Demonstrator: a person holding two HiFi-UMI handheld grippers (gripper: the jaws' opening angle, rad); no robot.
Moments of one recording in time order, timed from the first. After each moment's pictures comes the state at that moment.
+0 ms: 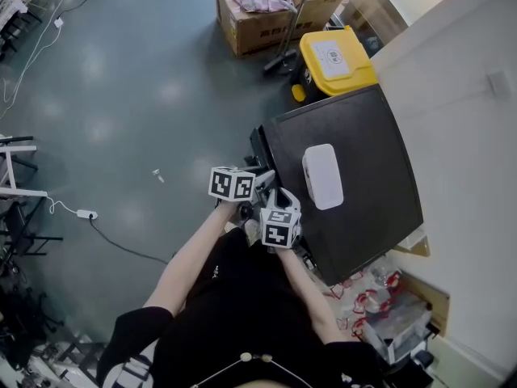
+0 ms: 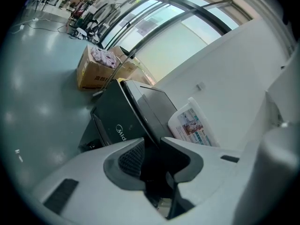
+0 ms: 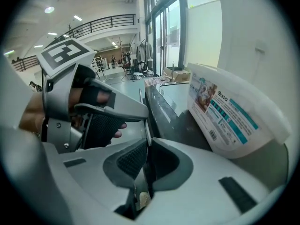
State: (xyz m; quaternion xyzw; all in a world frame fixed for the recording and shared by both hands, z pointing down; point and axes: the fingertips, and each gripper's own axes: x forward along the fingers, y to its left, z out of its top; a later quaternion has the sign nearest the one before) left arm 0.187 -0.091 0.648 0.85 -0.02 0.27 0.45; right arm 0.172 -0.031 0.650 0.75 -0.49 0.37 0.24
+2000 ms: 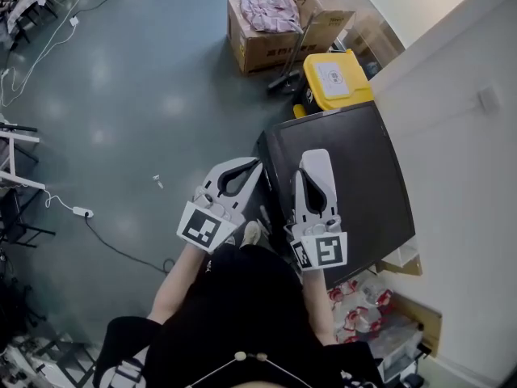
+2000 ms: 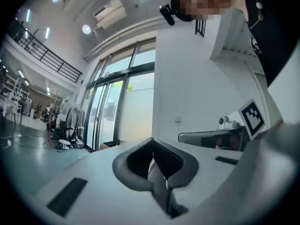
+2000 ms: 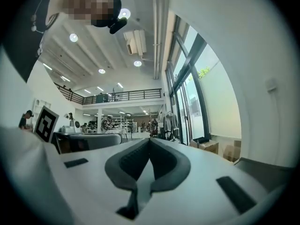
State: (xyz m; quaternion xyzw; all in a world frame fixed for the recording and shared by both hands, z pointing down) left arm 0.122 -0.107 0.383 0.99 -0.12 -0.03 0.03; right arm 0.187 -0.056 0.383 0.73 -0.68 0.02 -0.02
